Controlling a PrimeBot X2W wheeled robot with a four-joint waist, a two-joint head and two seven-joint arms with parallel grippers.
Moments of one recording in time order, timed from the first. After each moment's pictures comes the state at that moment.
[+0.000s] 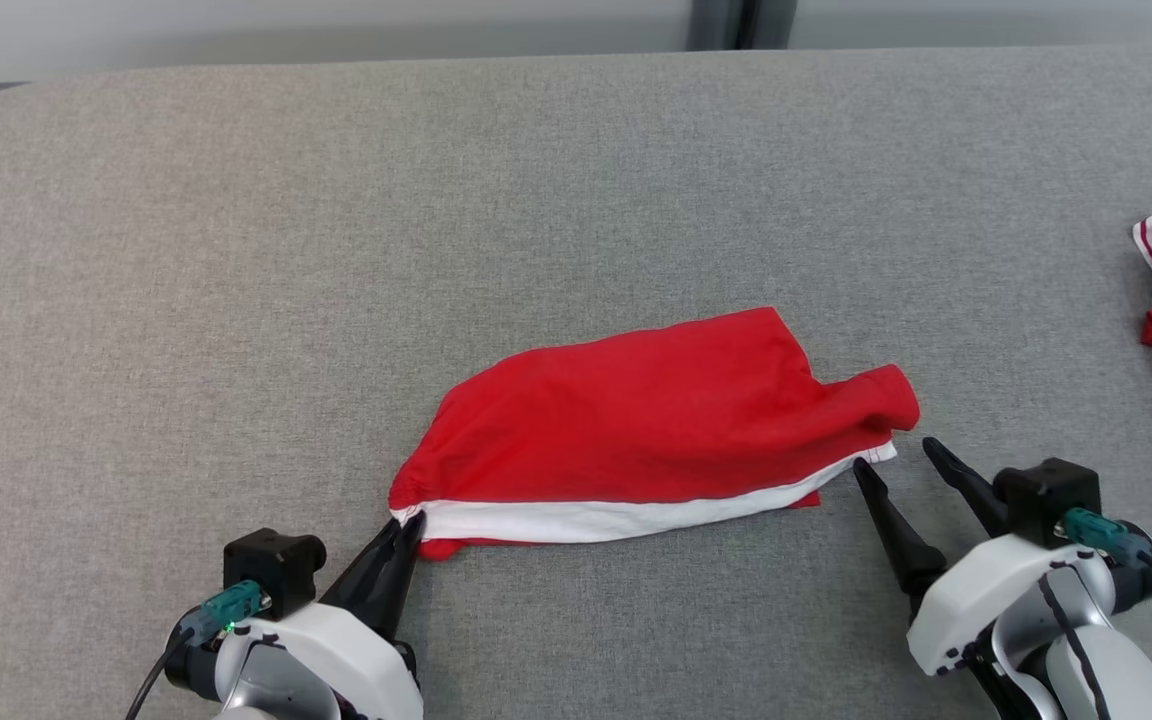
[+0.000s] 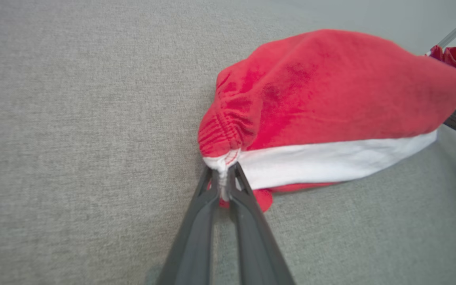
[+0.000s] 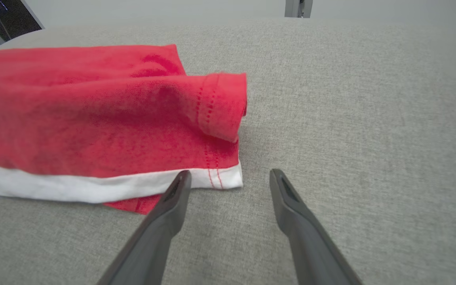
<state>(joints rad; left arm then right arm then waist) -0.09 0.24 -0.39 0.15 -0.53 0.02 0.04 -0.19 -0.19 0.22 0.28 0.29 0.13 0.01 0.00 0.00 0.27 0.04</state>
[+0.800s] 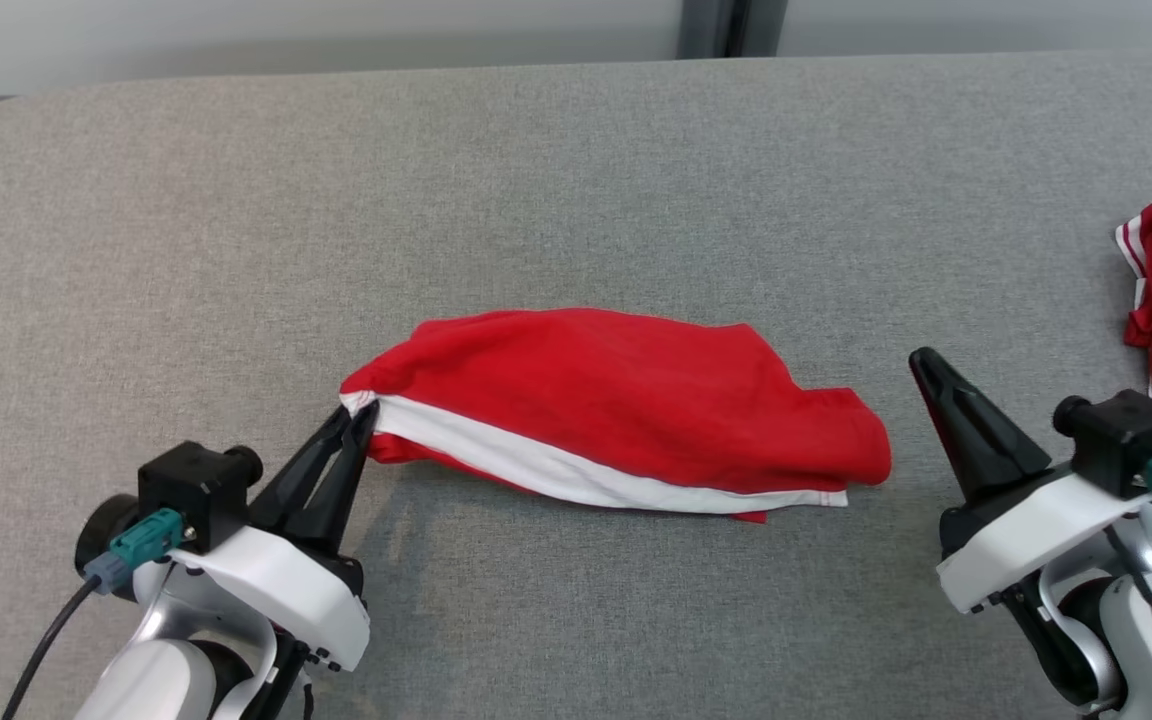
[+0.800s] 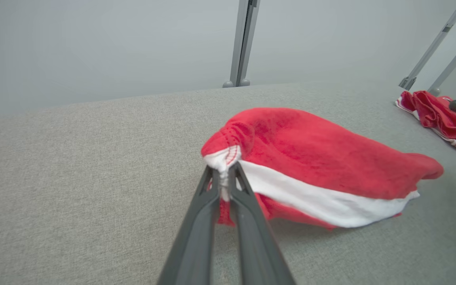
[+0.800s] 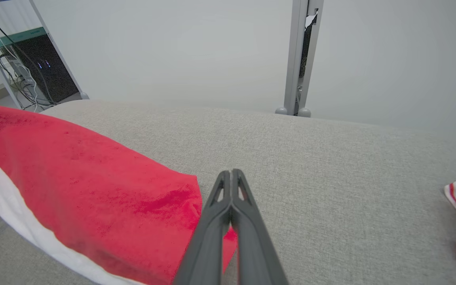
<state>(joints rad) -0.15 0.35 -0.36 -0.07 -0.50 0.04 0.09 -0.25 -0.27 0.24 0.11 0.36 0.13 -0.01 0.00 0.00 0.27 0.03</state>
